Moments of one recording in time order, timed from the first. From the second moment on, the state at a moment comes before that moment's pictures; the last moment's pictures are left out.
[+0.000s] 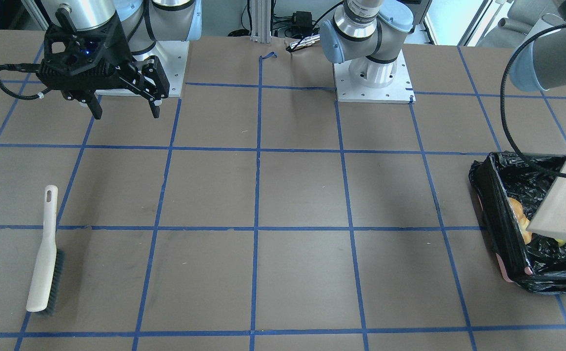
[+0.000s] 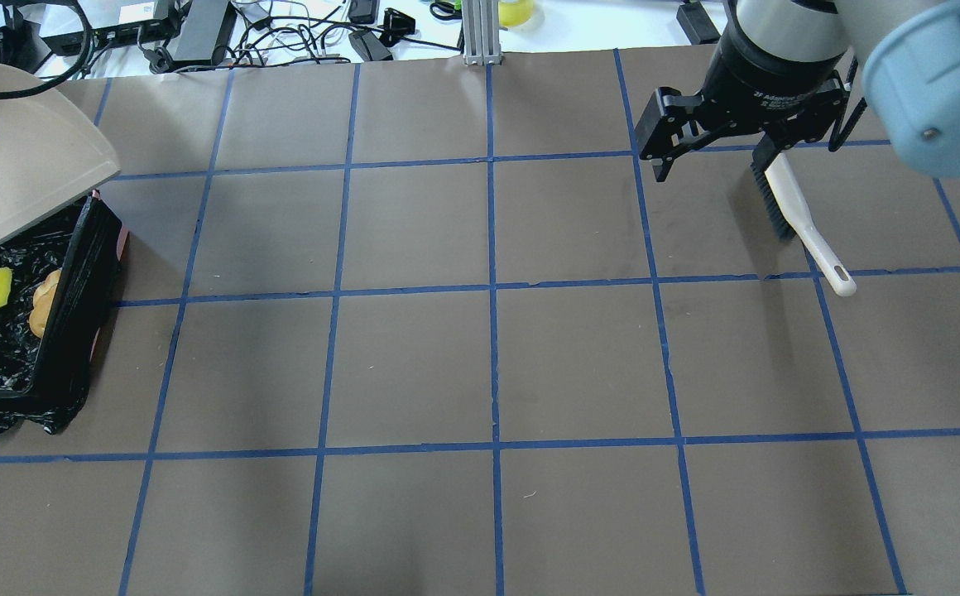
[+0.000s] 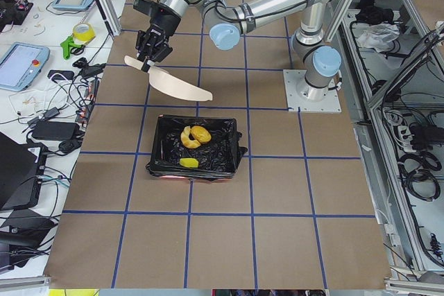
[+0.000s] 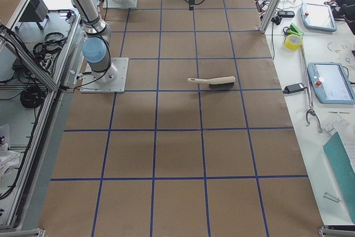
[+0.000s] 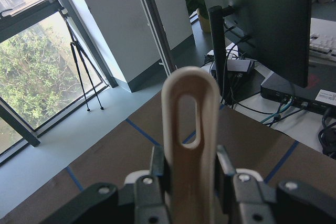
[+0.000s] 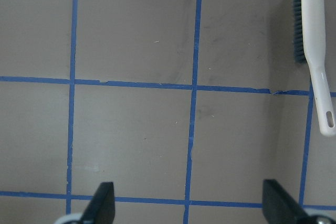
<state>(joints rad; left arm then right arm) -1.24 -1.78 -1.57 -0.54 2.06 -0.24 1.64 -1.60 1.56 -1.62 -1.58 0.01</state>
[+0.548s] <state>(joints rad) -1.33 -1.77 -1.58 -0.89 1.97 -0.79 1.64 -1.60 1.56 -1.62 -1.58 0.01</state>
